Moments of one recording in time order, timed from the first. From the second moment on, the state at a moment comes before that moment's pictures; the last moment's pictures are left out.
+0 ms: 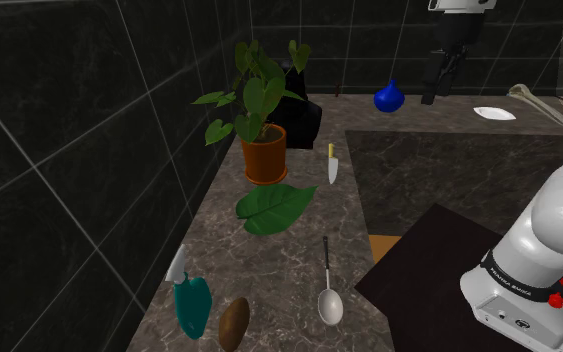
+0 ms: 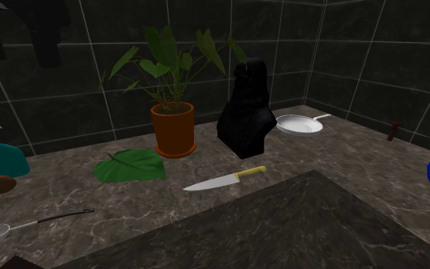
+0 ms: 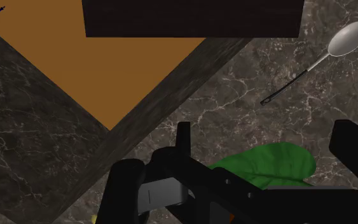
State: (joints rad) arm -0.02 -0.77 -0.01 -2.31 0.05 1.49 -0.06
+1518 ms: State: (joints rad) arm -0.10 -0.04 0.00 -2.07 0.04 1.93 0.16
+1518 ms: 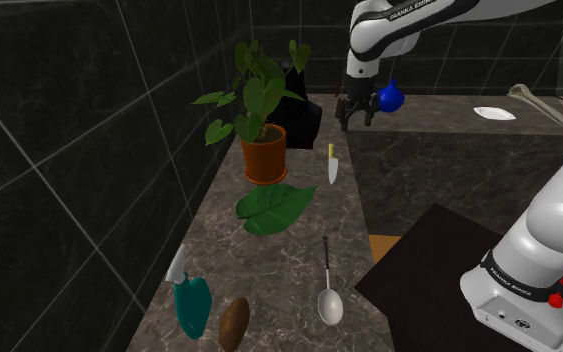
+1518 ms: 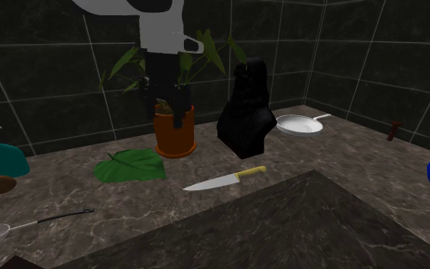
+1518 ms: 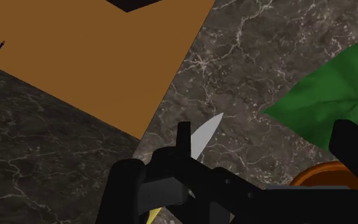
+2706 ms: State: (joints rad) arm -0.17 0.67 -0.07 -1.43 0.06 1.94 0.30
